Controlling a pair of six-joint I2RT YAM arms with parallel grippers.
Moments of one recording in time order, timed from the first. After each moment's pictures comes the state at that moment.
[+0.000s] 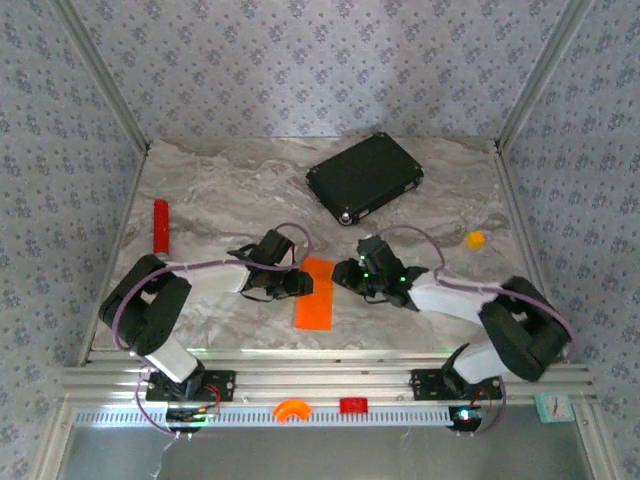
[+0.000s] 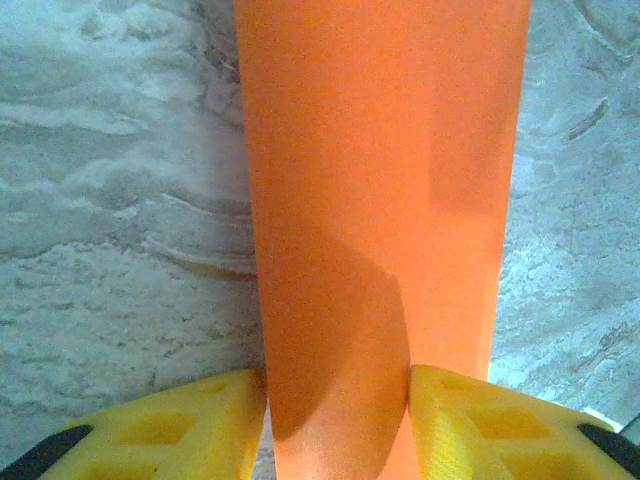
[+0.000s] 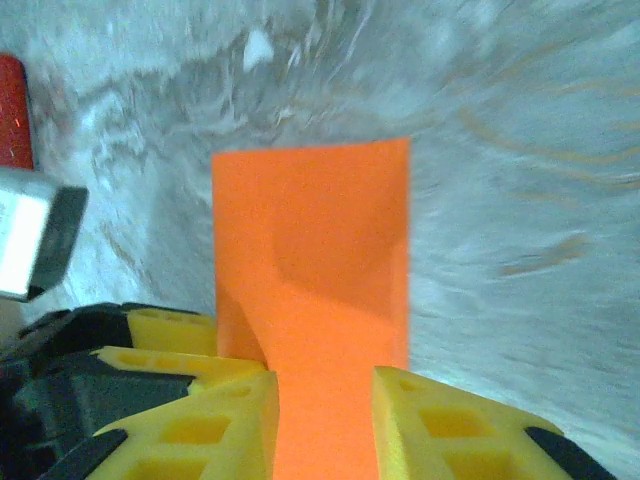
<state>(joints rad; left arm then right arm) -0.68 1.60 0.76 -0.24 0.35 -0.70 0.72 1.37 0.57 0.06 -0.15 1.02</state>
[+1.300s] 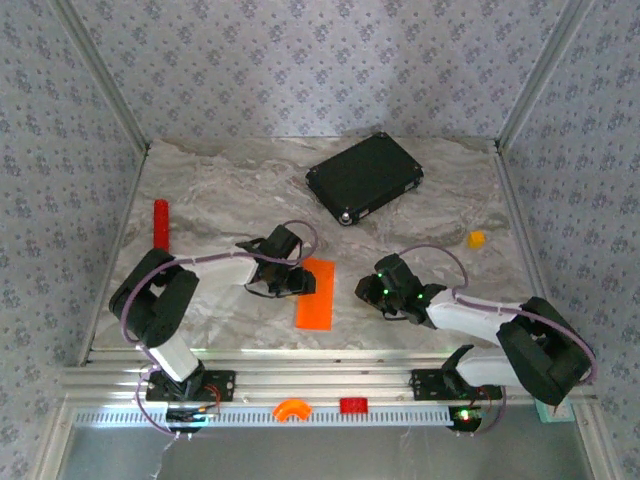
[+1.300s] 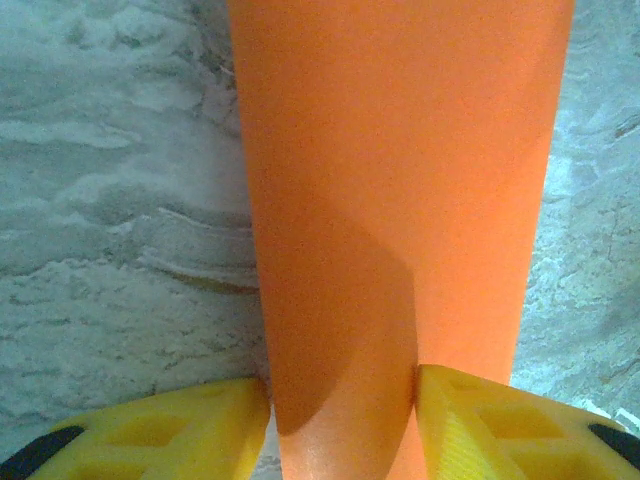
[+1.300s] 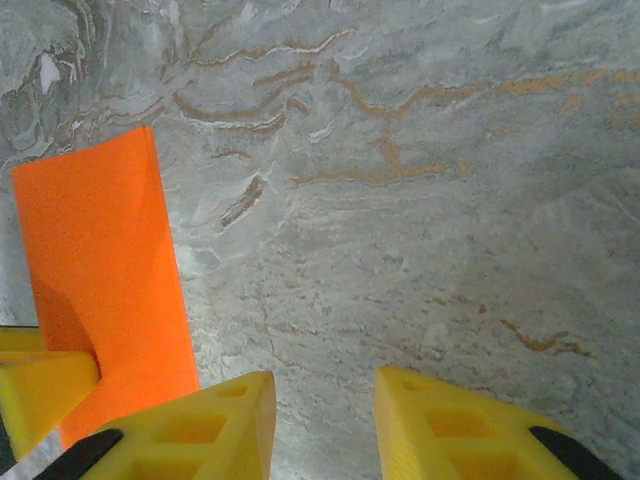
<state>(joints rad) -0.70 1.67 0.86 -0.37 0.31 -0.67 0.69 1.27 0.41 0.00 -0.06 1.07</state>
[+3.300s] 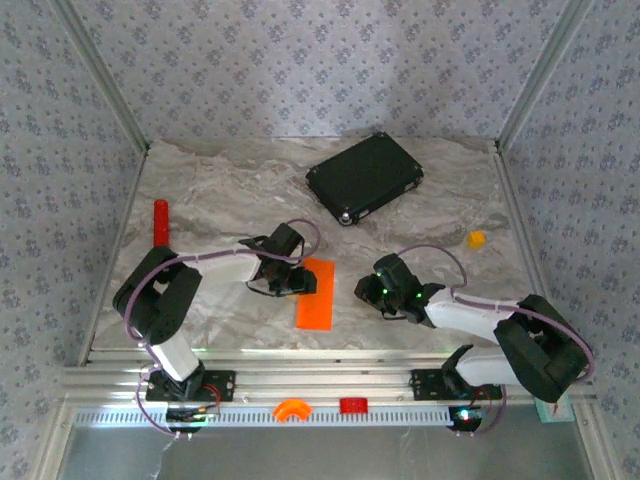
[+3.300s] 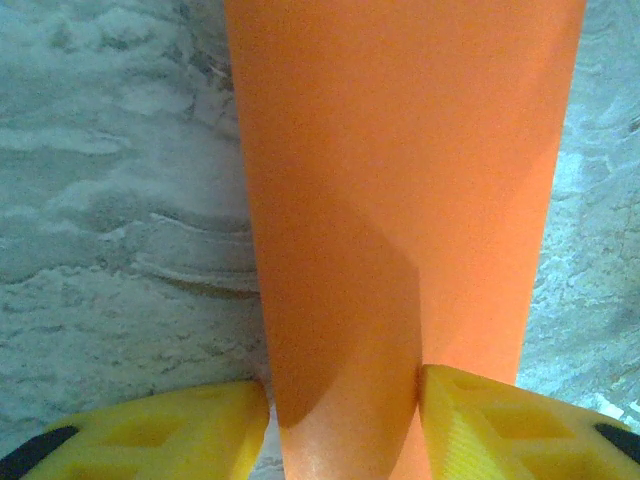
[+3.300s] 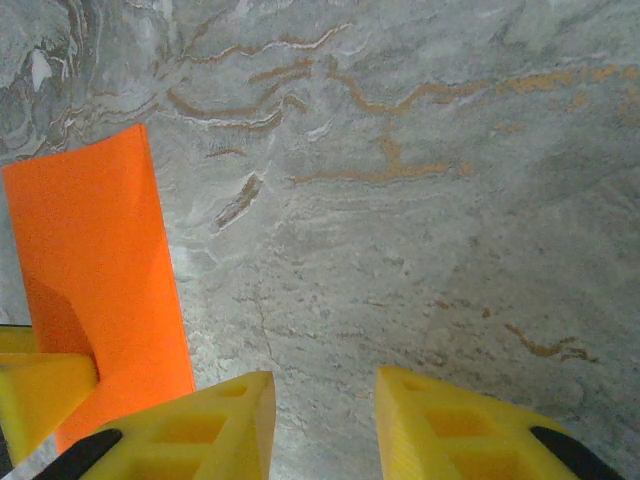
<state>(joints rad) -0.70 1.72 0.90 -0.41 0.31 -0.66 0.69 1.29 0.42 0.00 -0.07 1.07</state>
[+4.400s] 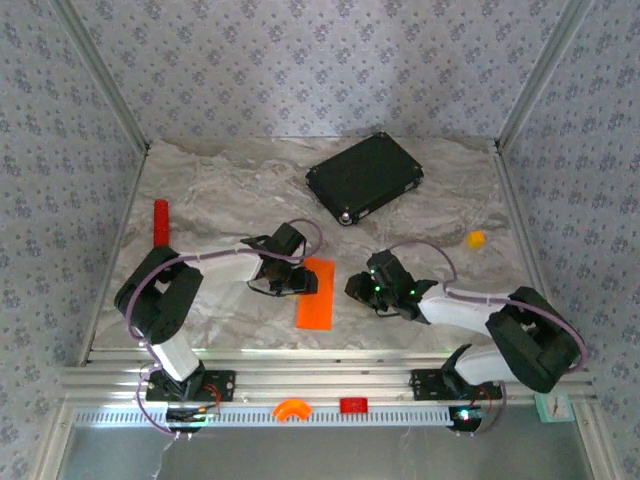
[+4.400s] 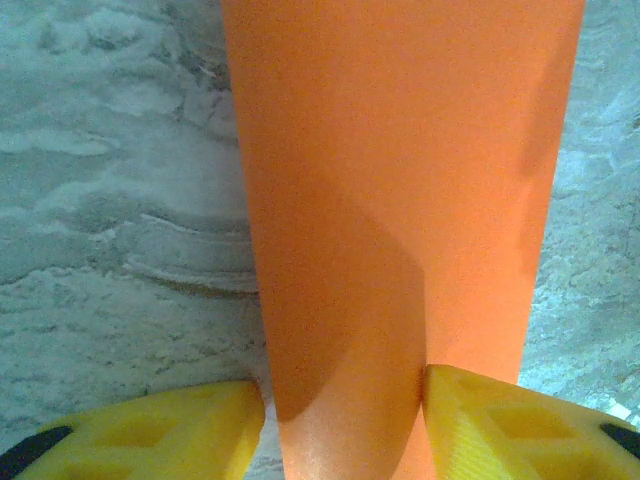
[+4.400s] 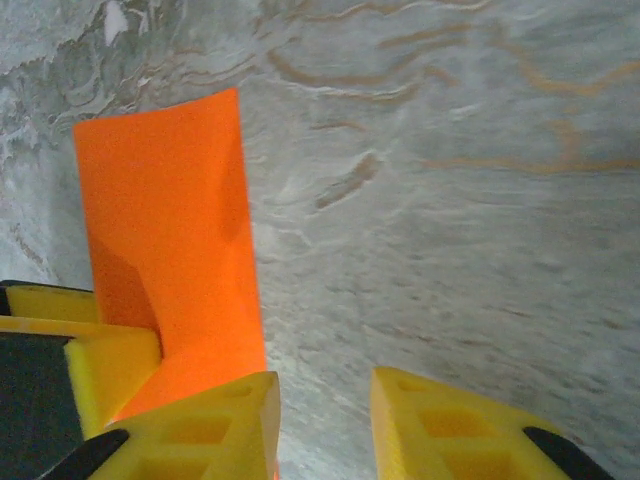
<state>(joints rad) -0.72 1.72 0.91 -0.43 0.29 -0.65 0.73 1.36 0.47 0.07 -0.13 1.04</state>
